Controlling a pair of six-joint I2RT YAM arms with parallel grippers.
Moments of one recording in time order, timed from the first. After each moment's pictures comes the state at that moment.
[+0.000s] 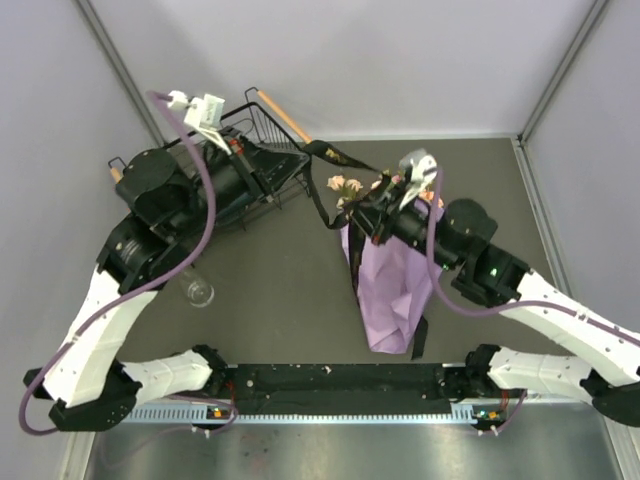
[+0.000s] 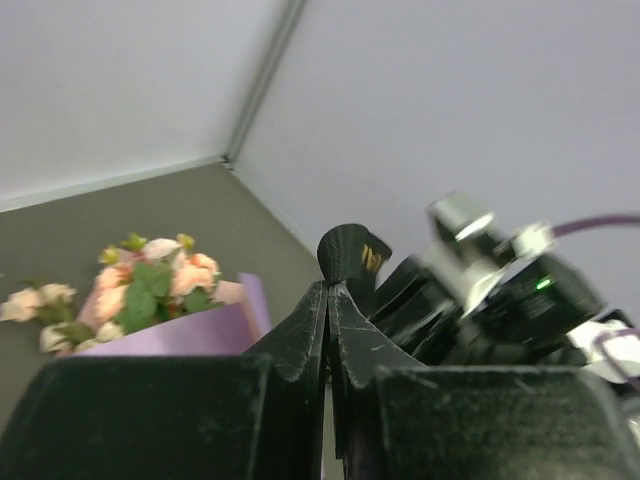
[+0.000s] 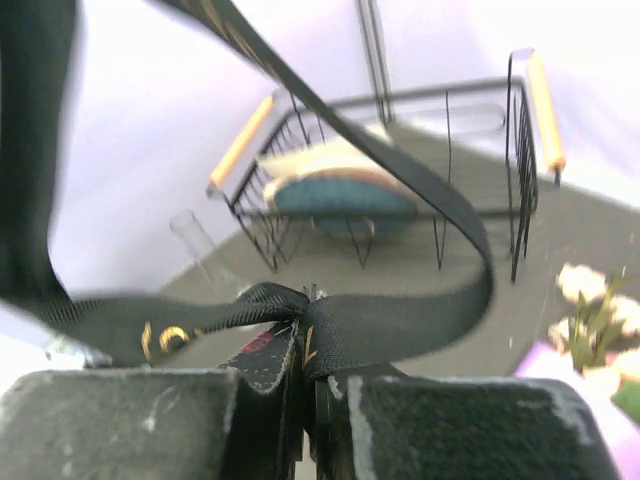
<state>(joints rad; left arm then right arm) -0.69 1.12 1.67 -0.39 0.20 -0.56 0.95 0.97 1.00 0.04 0.04 0.25</state>
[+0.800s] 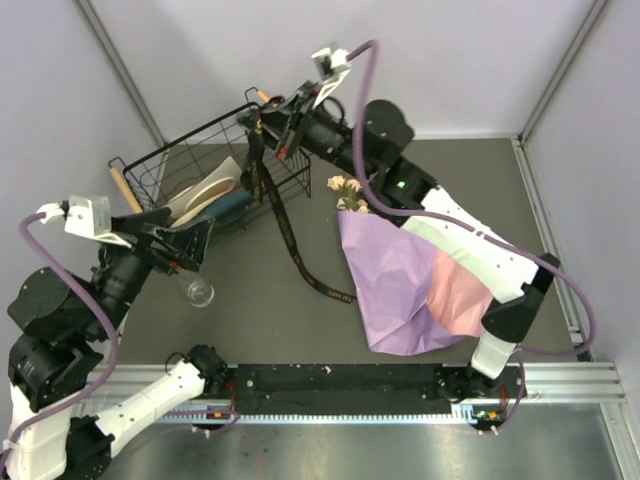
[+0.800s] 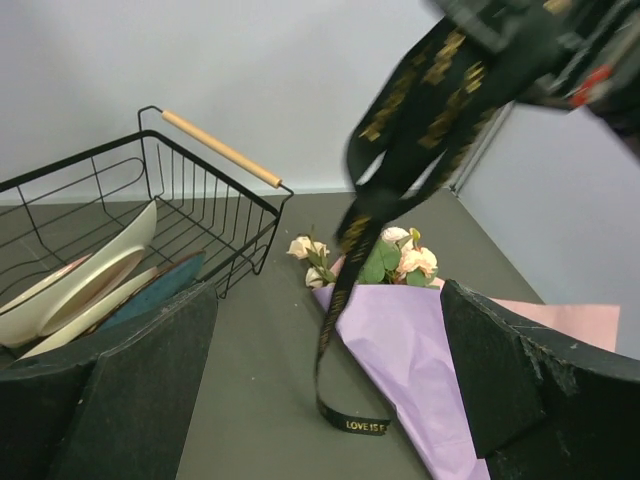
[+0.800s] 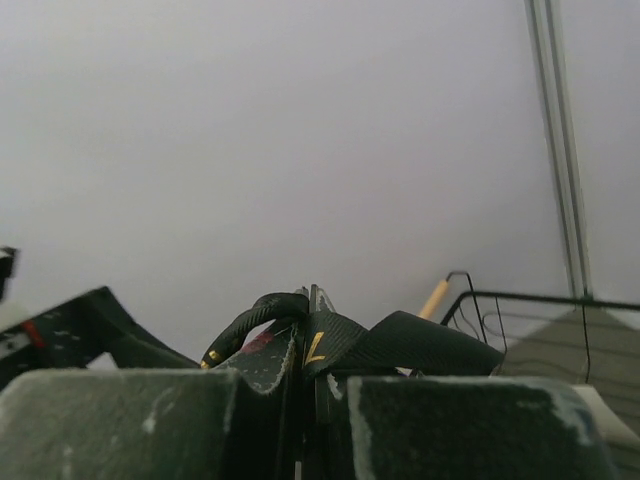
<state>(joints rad) -0.69 0.62 1.46 -0.73 -0.31 -0.26 0.96 1.71 2.05 0.11 -0.21 0.47</state>
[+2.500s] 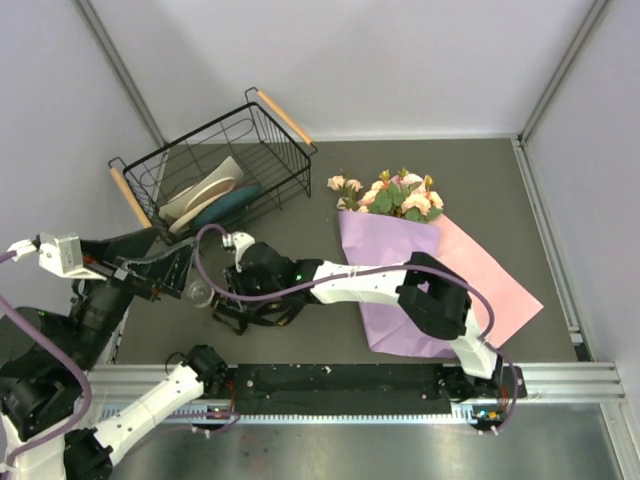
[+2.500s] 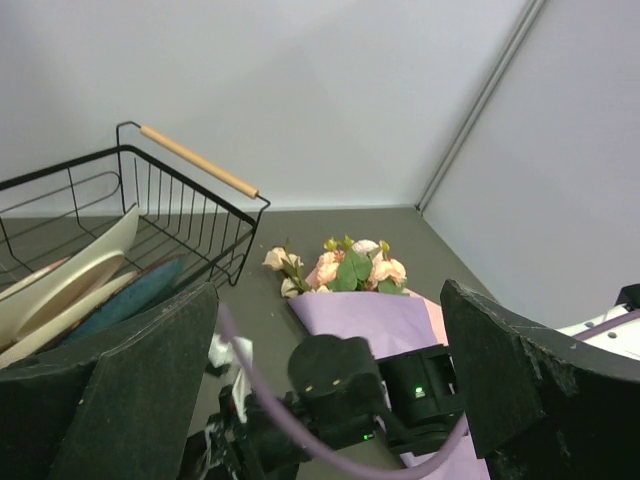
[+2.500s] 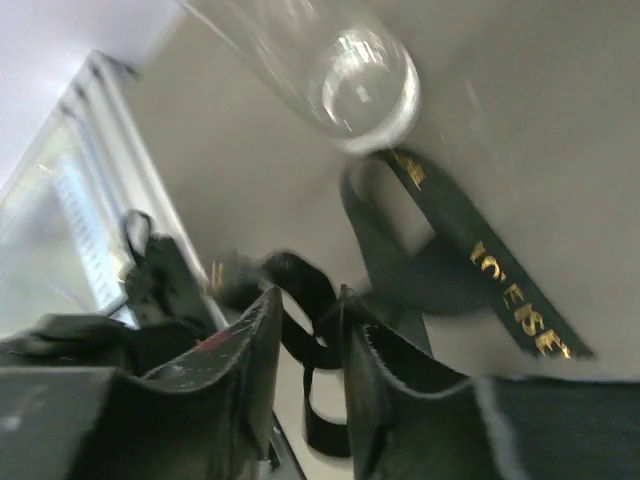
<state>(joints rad) -0.69 0.44 1.39 -0.73 -0.28 -0.28 1.22 2.07 1.58 0.03 -0.09 0.54</state>
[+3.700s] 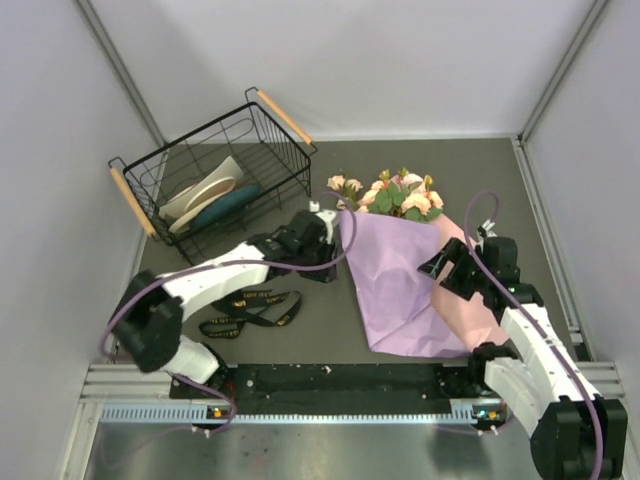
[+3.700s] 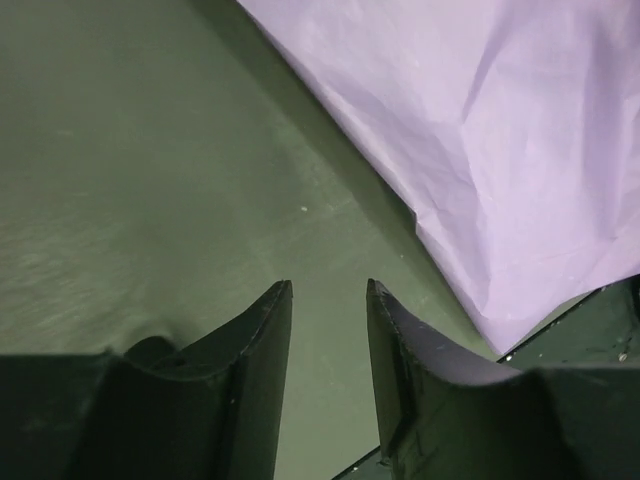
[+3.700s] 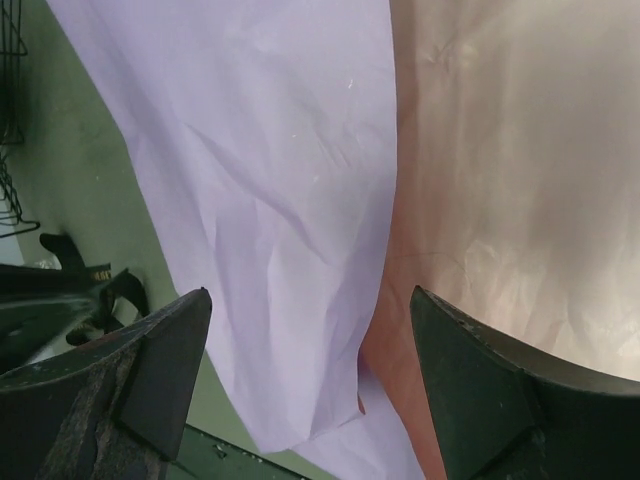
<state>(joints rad) -0.75 1.43 0.98 -0.40 0.11 -0.44 0.05 0.82 0.45 -0.38 -0.34 0.65</state>
